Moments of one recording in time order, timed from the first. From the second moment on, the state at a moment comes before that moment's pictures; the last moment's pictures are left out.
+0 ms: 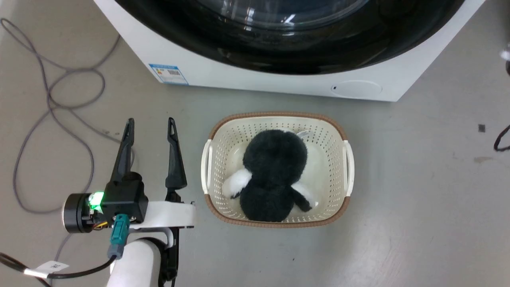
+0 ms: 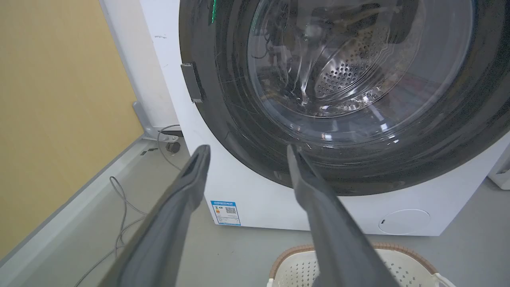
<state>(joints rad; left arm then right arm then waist) -0.22 0.05 -0.12 -0.04 -0.01 0.19 -0.21 -1.03 -0.33 -0.02 0.68 1.48 0.13 0.19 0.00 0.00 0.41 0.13</state>
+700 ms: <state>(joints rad) -0.27 0.05 -0.14 -0.02 -0.02 0.22 -0.26 -1.18 -0.40 0.13 0.80 1.63 0.13 0.40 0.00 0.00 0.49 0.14</state>
